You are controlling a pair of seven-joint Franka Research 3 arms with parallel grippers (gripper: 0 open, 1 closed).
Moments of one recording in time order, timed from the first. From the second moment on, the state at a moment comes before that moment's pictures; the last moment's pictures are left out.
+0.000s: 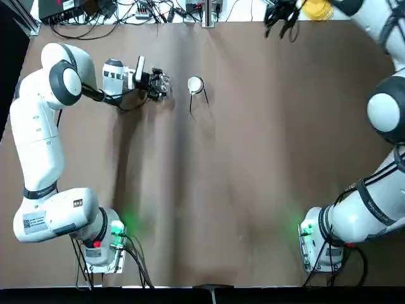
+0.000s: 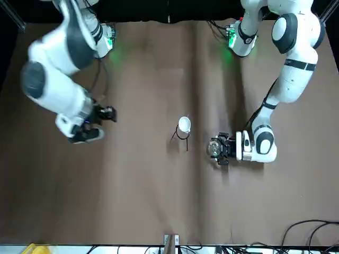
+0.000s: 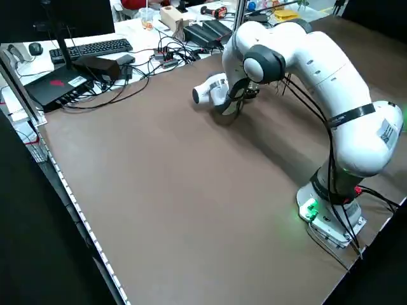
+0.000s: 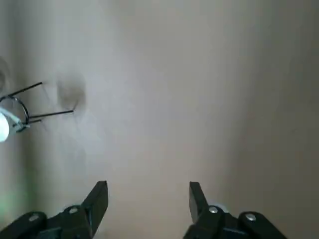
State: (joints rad) left arm 0.19 1.00 -0.30 -1.63 -1.20 1.85 2.52; right arm 0.23 0.27 0.08 -1.48 0.17 1.67 0.14
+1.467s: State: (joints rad) left arm 0.16 0.94 -0.44 -1.80 -1.36 2.09 2.61; right arm 0.00 -0.04 0.07 -1.55 0.09 1.51 0.01
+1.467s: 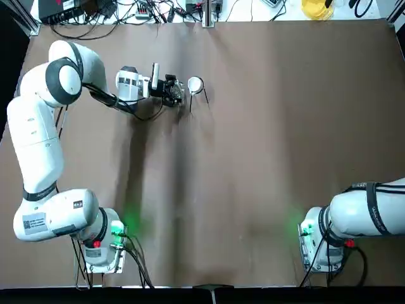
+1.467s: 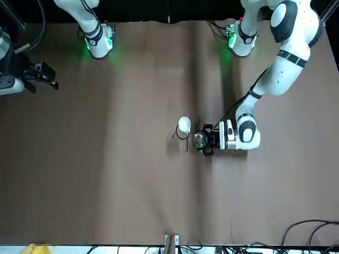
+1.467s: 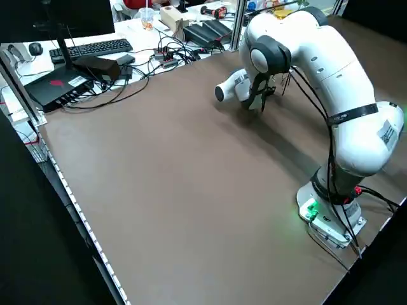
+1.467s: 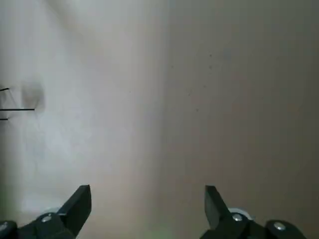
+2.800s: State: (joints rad) left arm 0.09 0.95 -0.44 -1.80 -1.45 2.12 2.69; right arm -0.01 -0.11 0.08 -1.65 0.03 1.58 0.01
